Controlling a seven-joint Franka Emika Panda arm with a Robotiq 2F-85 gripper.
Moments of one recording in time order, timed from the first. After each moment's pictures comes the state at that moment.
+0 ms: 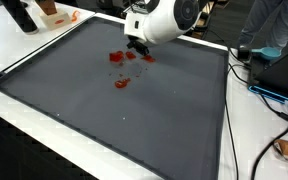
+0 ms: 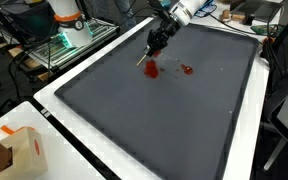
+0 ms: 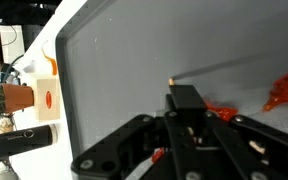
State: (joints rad) arm 0.29 0.54 0.07 -1.90 -0.55 1.72 0.97
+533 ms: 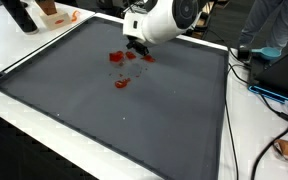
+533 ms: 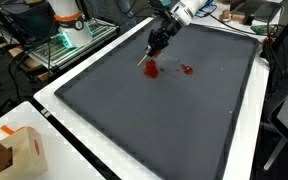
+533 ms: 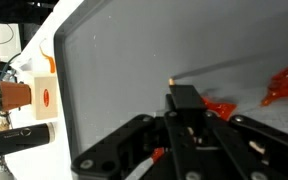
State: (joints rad) arm 0.29 0.55 0.07 -1.88 -0.55 1.72 0.95
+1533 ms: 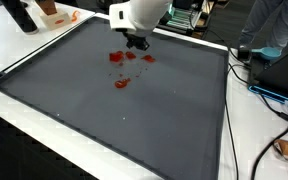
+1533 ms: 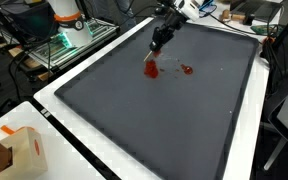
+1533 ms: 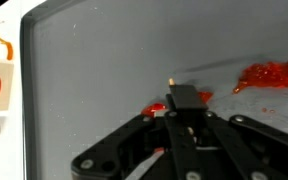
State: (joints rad) arm 0.22 0.48 0.06 -1.86 -0.38 1.77 0.65
